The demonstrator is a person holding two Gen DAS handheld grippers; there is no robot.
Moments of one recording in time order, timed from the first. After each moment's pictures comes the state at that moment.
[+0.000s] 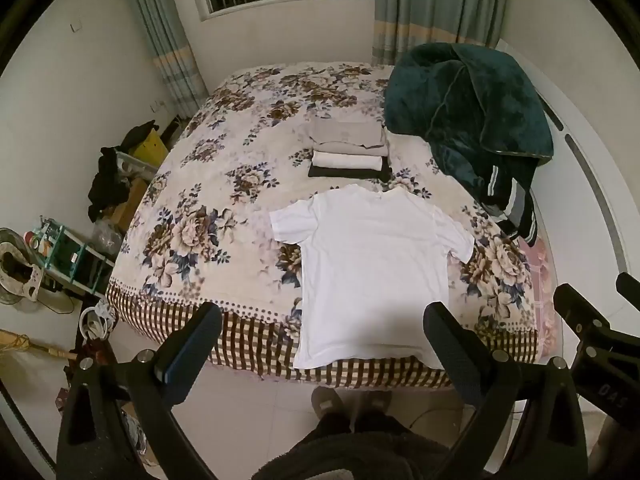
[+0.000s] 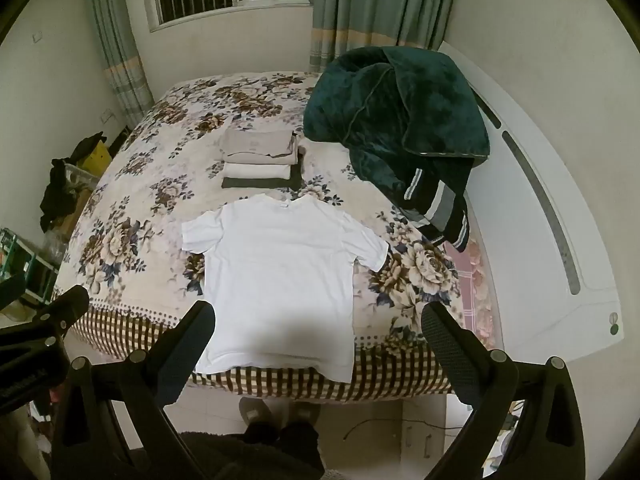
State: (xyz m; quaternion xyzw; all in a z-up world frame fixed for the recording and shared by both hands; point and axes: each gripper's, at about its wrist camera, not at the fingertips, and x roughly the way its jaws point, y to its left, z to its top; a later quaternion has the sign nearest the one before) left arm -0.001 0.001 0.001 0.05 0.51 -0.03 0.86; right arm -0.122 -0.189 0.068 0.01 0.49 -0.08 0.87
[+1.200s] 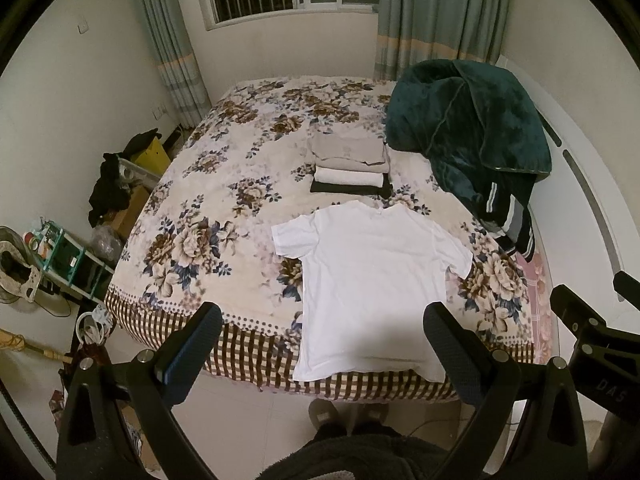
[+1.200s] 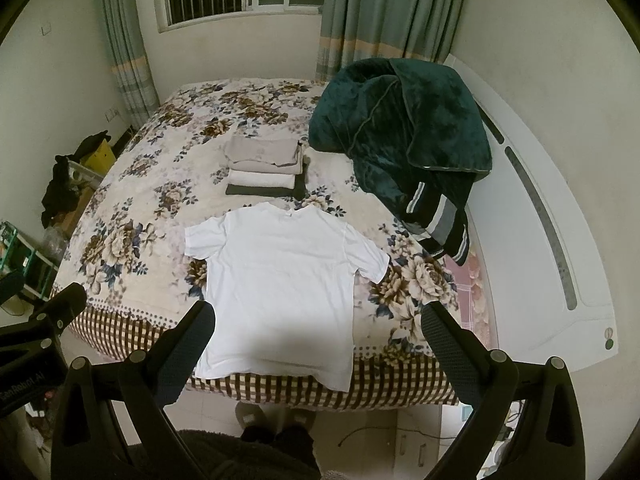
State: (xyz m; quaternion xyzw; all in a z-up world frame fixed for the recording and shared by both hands) left arm 0.003 0.007 0.011 0.04 0.49 -0.03 0.87; right arm -0.111 -0.179 0.081 -0.01 0.49 -0.09 0.87
